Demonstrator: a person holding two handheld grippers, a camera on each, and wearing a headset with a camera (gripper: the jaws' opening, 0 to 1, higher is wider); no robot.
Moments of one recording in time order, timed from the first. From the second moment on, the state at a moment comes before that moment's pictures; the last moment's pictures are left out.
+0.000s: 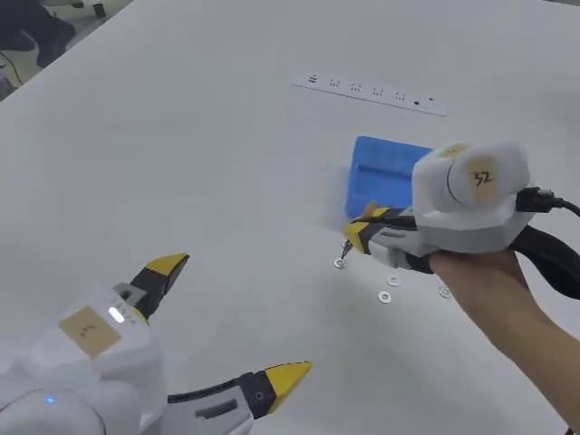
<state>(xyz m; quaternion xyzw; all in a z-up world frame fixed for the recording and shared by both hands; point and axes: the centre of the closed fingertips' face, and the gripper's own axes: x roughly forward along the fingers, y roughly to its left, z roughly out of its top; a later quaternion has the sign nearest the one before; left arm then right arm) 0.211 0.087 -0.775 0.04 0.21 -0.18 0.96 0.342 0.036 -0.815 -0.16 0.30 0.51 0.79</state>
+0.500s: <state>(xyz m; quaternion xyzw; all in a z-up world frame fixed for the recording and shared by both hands) 0.211 0.090 -0.777 0.05 0.22 -0.17 0.96 0.345 0.033 -0.817 -0.19 0.29 0.51 0.78</state>
